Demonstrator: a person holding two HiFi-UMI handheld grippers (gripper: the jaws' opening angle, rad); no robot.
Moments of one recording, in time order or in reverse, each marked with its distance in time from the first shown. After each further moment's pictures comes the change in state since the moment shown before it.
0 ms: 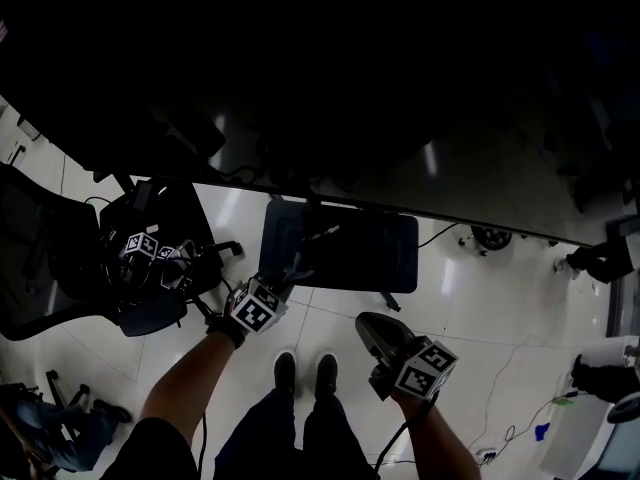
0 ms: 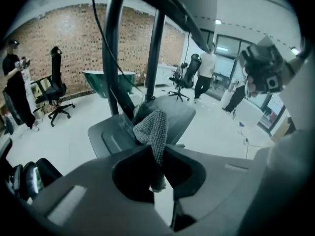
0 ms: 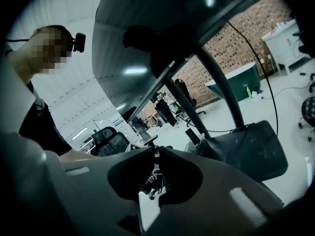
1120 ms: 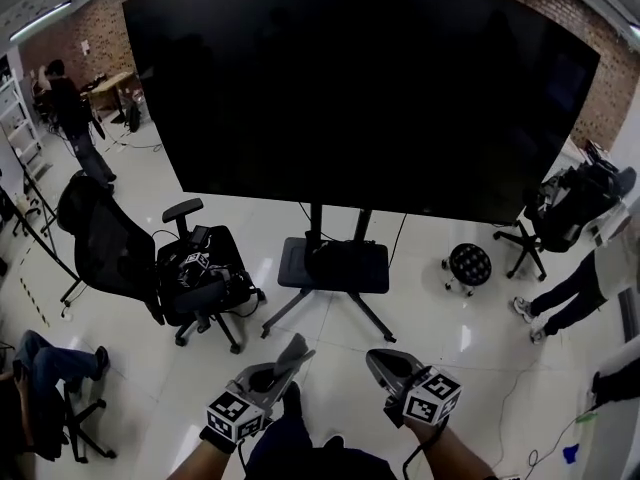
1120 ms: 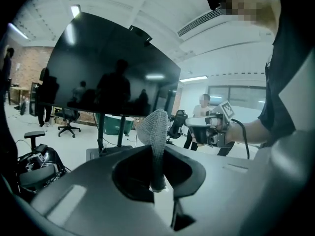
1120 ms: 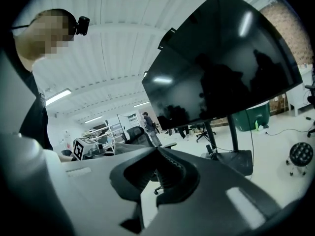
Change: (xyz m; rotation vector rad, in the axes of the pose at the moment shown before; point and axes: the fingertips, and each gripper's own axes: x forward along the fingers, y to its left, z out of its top) left arm -0.384 -0.367 0.039 -0.159 -0.573 0.042; right arm -0.255 0.210 -0.025 -0.200 -0.060 0.114
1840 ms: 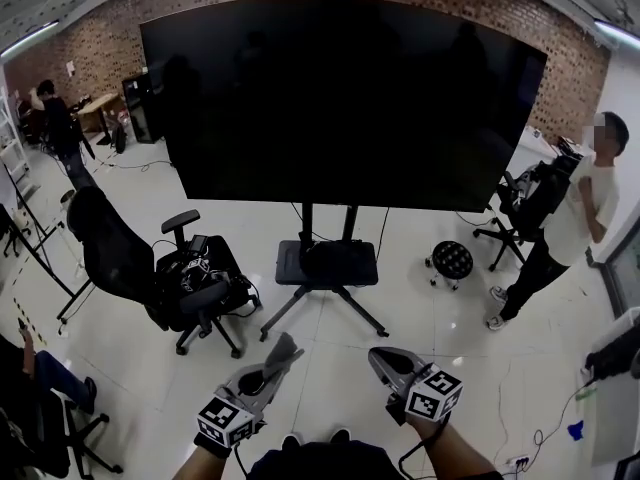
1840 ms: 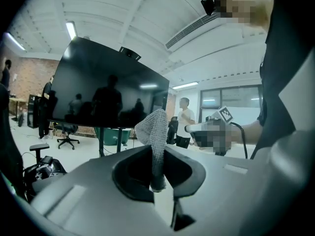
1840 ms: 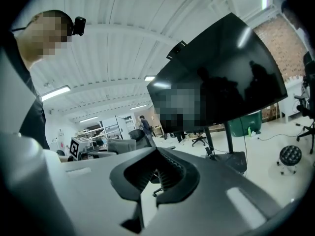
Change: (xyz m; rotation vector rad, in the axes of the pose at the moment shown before) left arm -0.109 -0.048 0.020 0.082 -0.094 -0.034; right arm -0.057 0.094 -0.004 -0.029 -0.060 -0.082
